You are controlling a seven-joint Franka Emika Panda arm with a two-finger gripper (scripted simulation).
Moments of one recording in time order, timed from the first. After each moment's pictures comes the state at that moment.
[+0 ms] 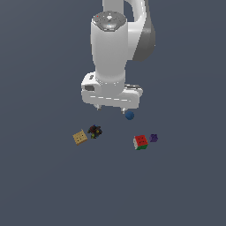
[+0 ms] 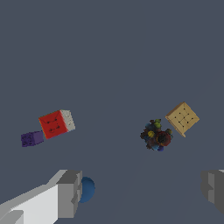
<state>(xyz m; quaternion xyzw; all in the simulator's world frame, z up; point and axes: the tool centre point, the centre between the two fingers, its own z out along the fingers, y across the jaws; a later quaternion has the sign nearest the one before) 0.007 -0.008 0.256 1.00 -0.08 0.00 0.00</state>
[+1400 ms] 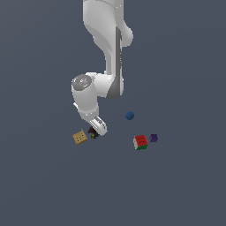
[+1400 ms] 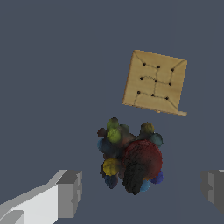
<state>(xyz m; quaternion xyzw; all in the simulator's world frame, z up) -0.026 -0.107 0.081 0.92 -0.39 0.00 0.00</state>
